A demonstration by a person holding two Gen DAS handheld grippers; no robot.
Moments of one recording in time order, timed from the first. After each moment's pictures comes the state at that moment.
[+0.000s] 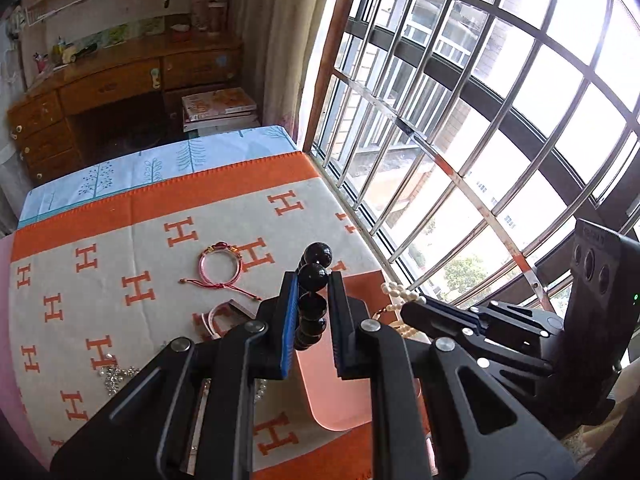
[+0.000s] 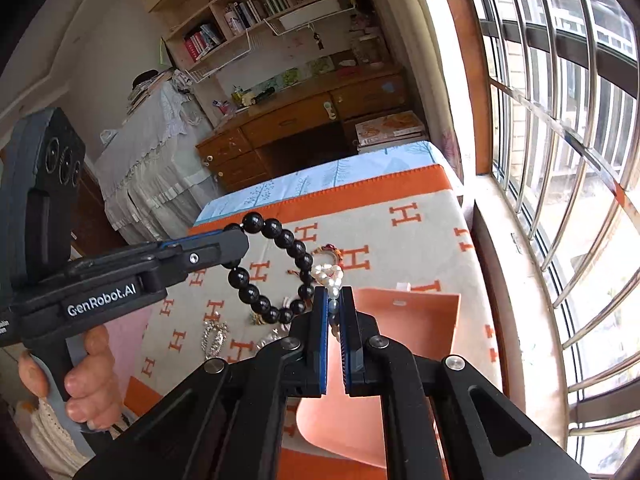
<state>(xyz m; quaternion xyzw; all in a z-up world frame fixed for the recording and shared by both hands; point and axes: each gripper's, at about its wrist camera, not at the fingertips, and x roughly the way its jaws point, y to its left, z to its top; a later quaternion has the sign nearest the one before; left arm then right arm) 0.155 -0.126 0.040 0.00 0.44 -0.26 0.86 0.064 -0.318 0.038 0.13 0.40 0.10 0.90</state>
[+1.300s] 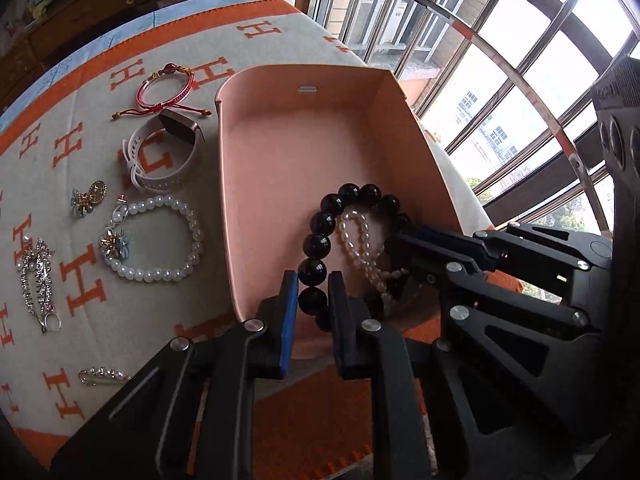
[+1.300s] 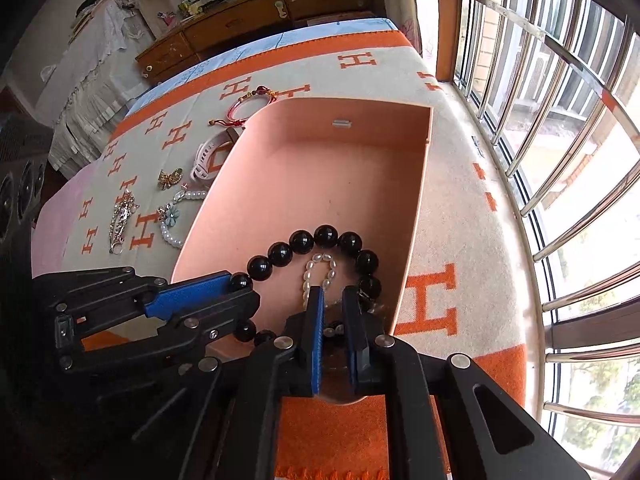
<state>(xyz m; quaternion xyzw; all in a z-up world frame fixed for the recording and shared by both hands) 0.090 -0.146 -0.126 0.08 0.56 -0.25 0.79 0.058 -0.281 -0.113 0.06 0.55 0.02 0.83</state>
